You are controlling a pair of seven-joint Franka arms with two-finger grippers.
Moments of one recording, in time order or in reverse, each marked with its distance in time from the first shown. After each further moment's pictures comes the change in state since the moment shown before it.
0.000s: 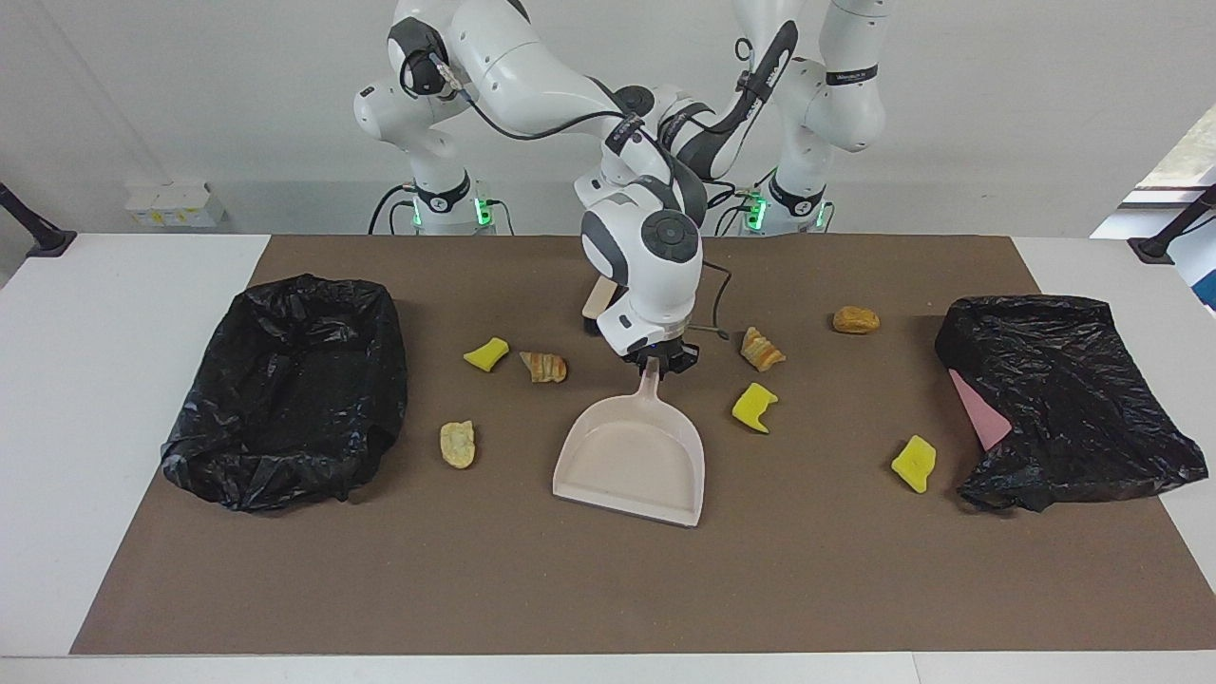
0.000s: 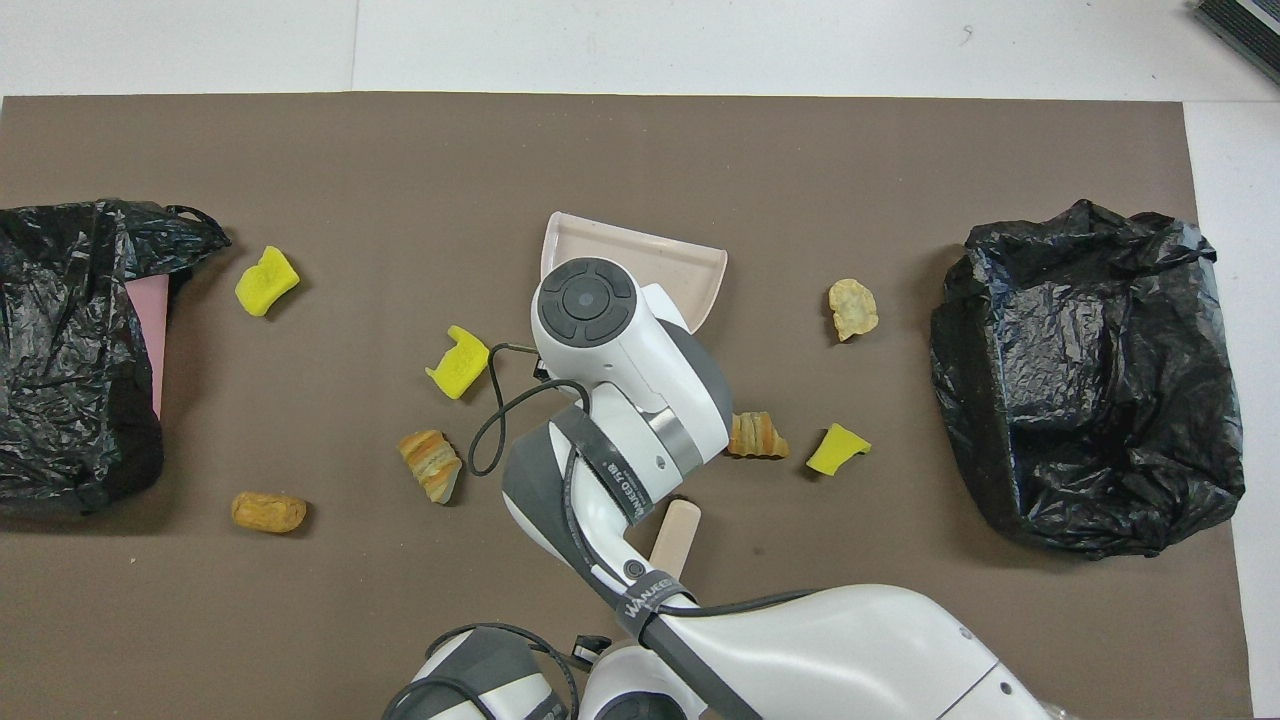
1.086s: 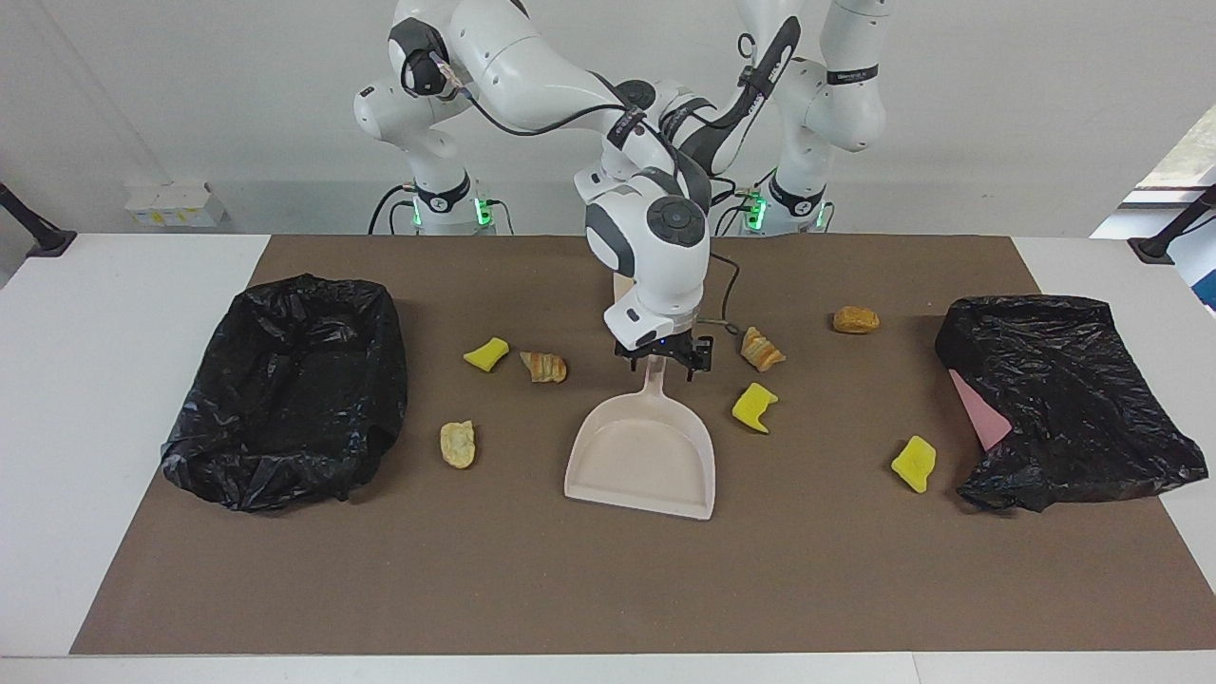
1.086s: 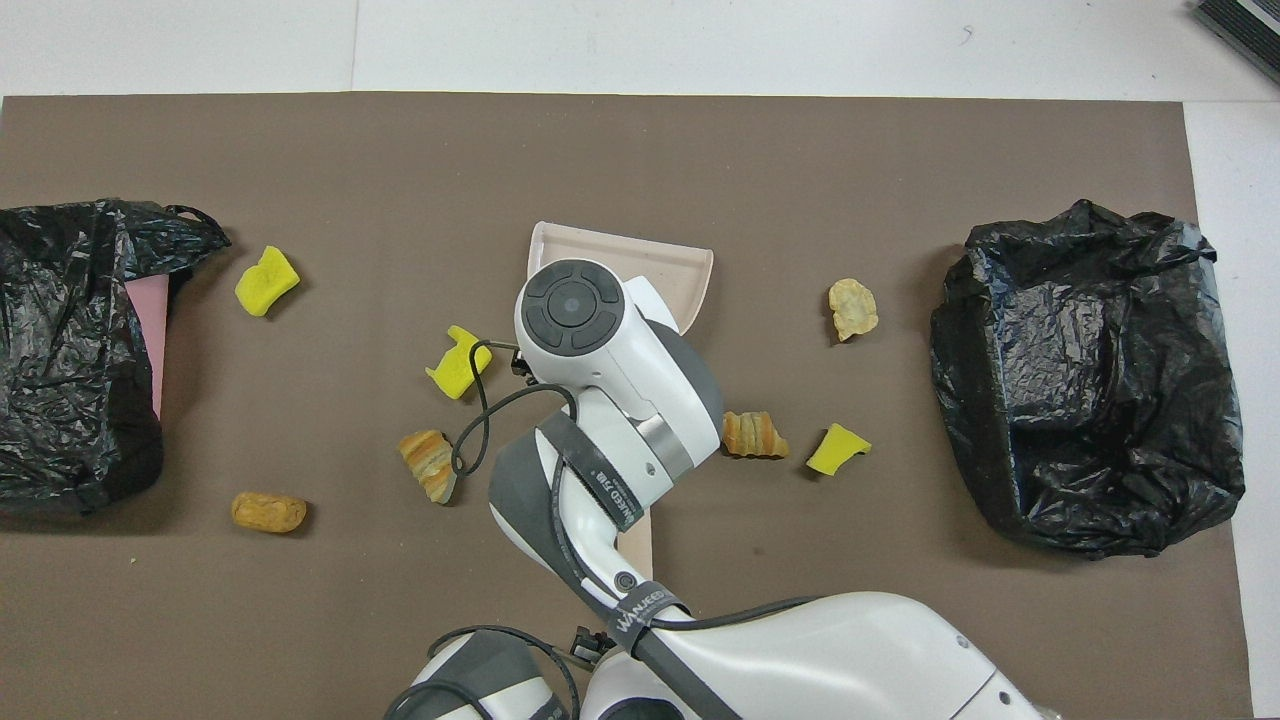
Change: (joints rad) left arm 0.004 0.006 -0.011 -0.001 0.000 0.032 0.103; right arm 0.013 0.004 0.018 0.026 -0.017 0.025 -0.001
